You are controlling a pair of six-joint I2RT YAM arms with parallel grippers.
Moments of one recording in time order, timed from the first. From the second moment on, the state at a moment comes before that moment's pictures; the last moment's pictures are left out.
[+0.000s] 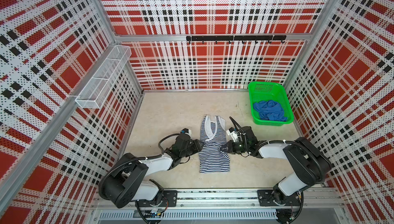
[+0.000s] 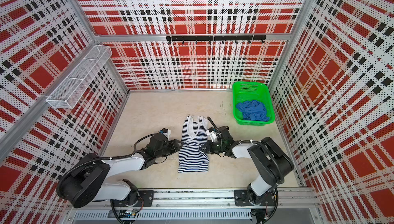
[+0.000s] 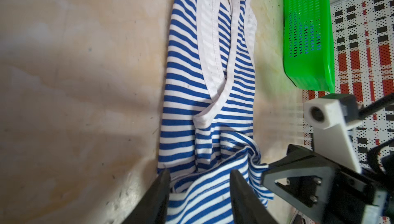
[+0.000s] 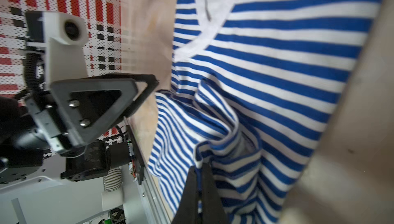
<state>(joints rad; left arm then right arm) -0.58 1.37 0.37 0.36 0.20 -0.94 0.53 1.62 0.53 0.31 -0.69 0.71</state>
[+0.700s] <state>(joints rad) -0.63 1.45 0.42 0.37 0.20 -0.93 0.49 1.58 0.50 0.30 -0.60 0.66</state>
